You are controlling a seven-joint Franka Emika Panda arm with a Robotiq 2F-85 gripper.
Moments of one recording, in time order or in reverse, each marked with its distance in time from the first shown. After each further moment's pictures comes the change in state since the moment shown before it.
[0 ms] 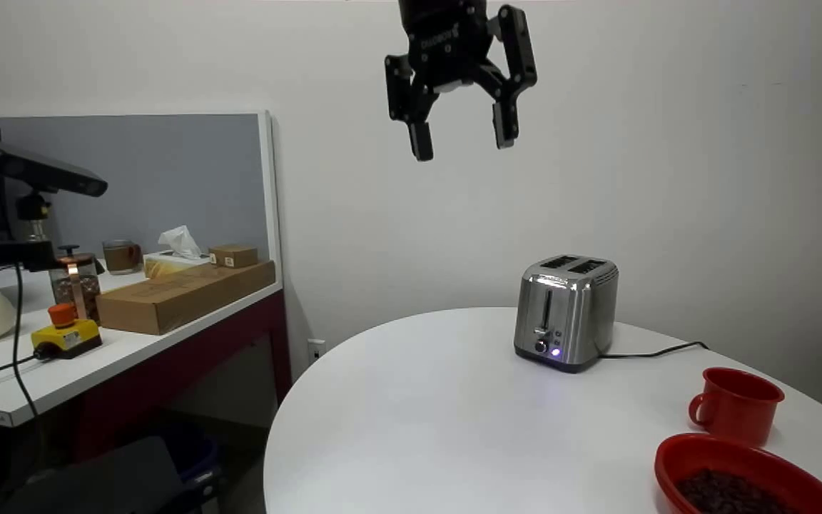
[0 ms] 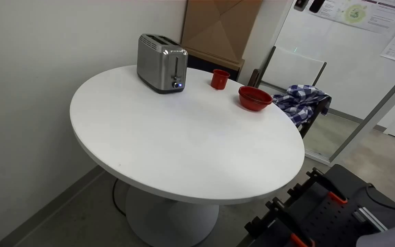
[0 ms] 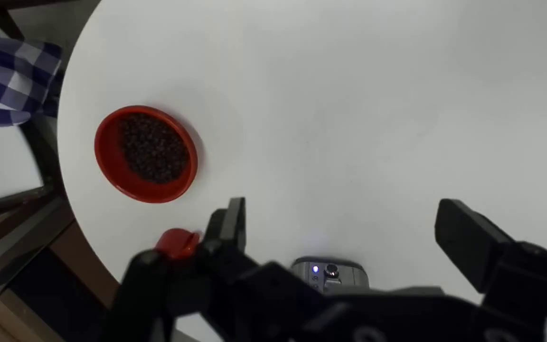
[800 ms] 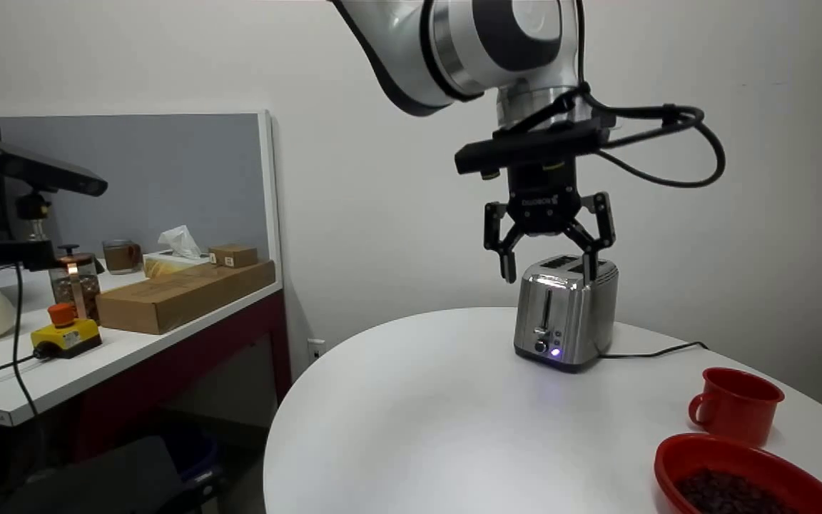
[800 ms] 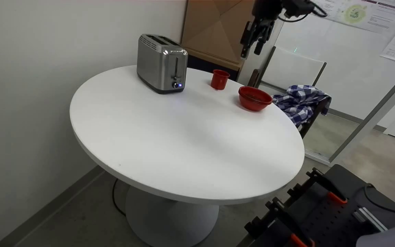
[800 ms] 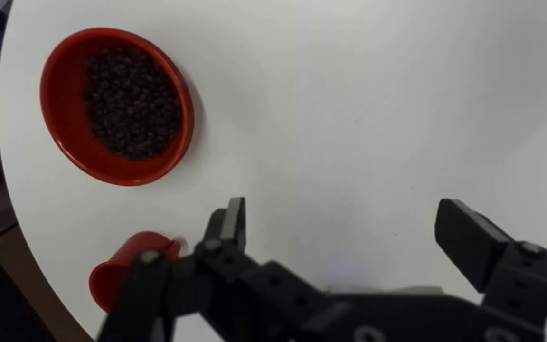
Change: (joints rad) arm -0.008 0.600 -0.028 0.253 -0.028 0.271 -0.094
